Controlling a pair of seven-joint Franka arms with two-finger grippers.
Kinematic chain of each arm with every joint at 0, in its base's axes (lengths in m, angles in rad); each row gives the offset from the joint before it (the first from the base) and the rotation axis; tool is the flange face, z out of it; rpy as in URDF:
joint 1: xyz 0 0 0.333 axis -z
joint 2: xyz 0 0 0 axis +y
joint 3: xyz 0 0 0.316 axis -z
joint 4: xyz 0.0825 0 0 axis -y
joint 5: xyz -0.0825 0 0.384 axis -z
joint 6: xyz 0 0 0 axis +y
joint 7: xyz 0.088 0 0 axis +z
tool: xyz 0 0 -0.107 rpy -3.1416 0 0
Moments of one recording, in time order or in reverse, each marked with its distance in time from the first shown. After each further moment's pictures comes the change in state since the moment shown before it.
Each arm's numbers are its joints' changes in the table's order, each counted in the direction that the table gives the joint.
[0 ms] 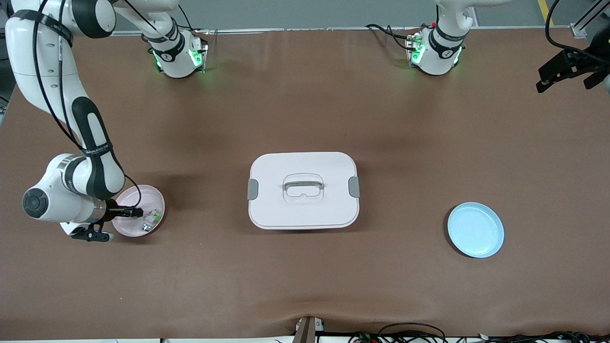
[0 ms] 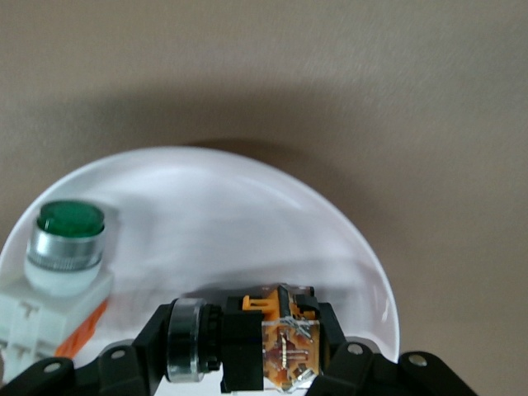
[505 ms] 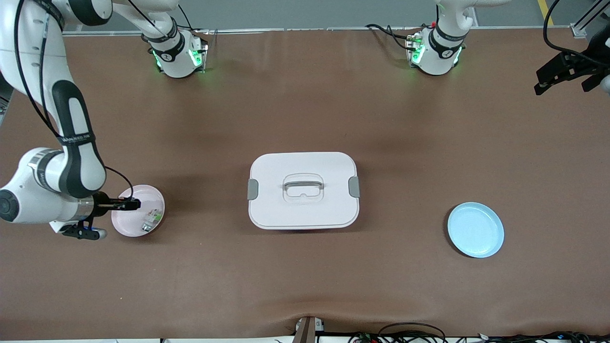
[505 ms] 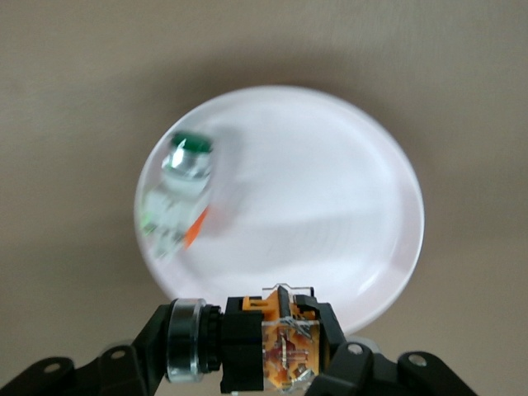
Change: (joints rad) left arm 0.002 0.000 0.002 -0.005 0.000 -0.014 0.000; right arm -0.011 -0.109 -0.008 0.075 -0.061 0.298 -0.082
